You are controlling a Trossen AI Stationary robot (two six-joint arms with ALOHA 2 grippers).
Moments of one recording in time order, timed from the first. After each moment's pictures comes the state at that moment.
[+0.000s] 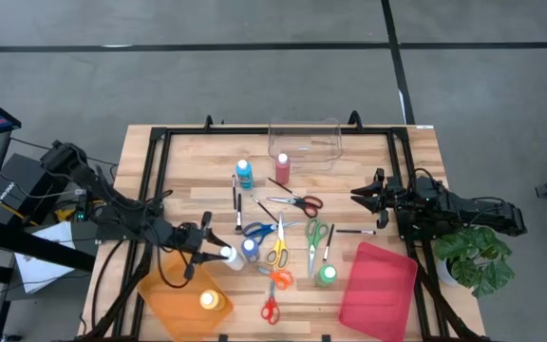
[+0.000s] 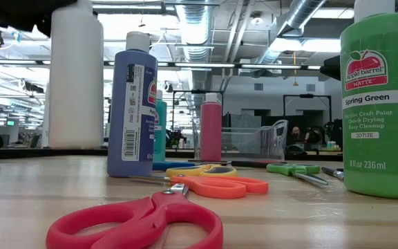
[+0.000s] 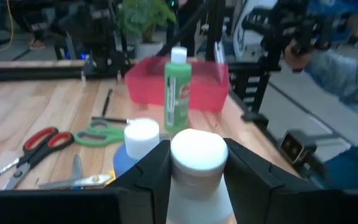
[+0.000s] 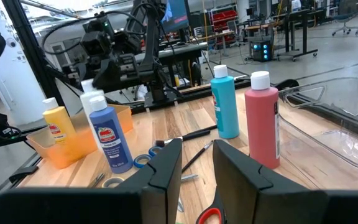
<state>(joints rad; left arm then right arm) -0.59 1.01 0.31 0.54 -0.39 -0.11 -0.13 0.01 0.02 -0.03 0.00 0.20</state>
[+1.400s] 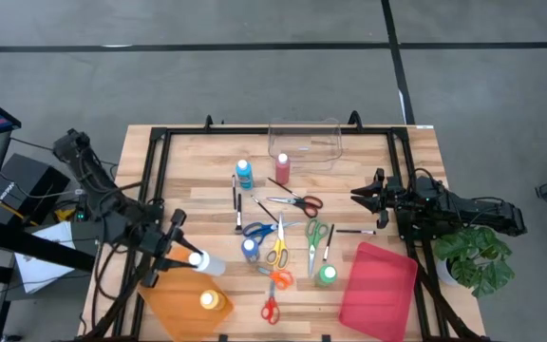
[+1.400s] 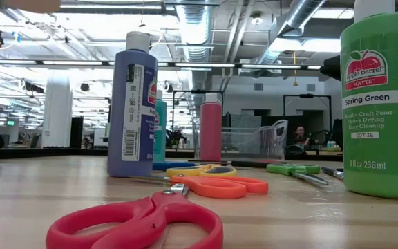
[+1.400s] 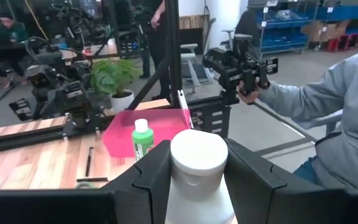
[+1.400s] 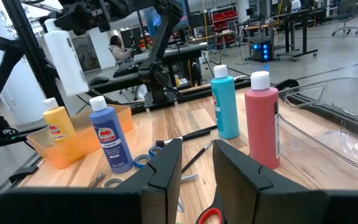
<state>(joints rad) -0.89 0.80 0.69 0.02 -0.58 -0.01 -0.13 0.01 0.02 -0.03 0.00 0.20</state>
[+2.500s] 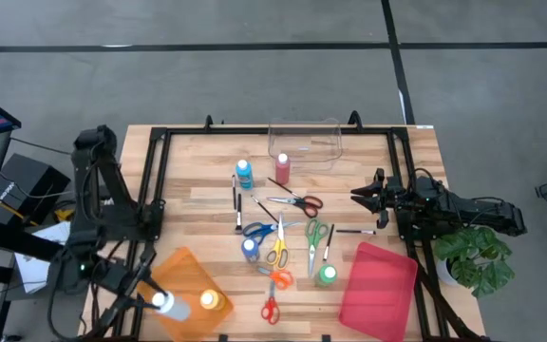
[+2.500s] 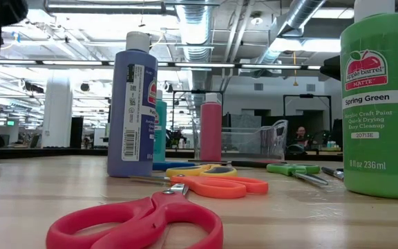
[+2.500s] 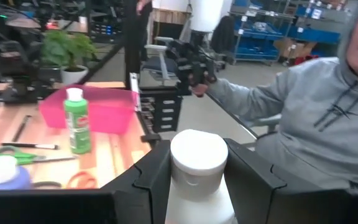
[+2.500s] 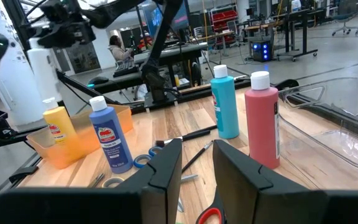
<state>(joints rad) -1.44 1.00 0.71 0.12 -1.04 -0.30 -0.13 0.01 0.02 -0.03 0.00 0.20</state>
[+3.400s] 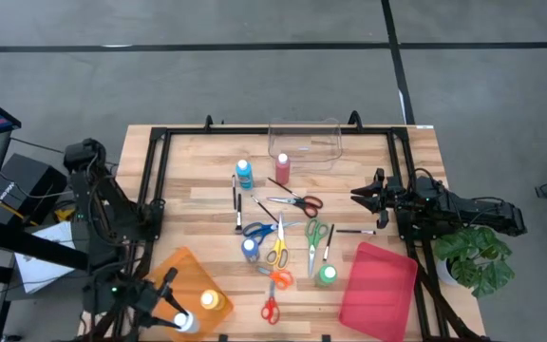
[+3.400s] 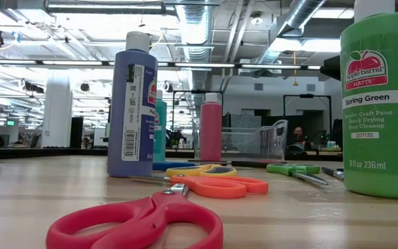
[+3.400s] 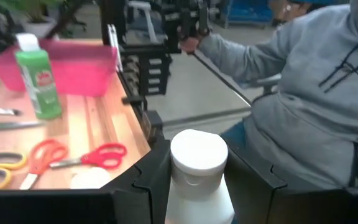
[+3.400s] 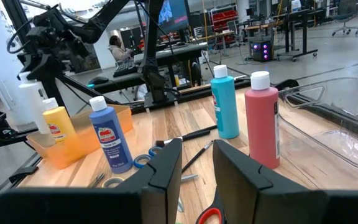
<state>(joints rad) -1.26 1.21 0.67 0.22 -0.75 -0.38 -0.13 0.01 0.02 -0.03 0.00 0.20</state>
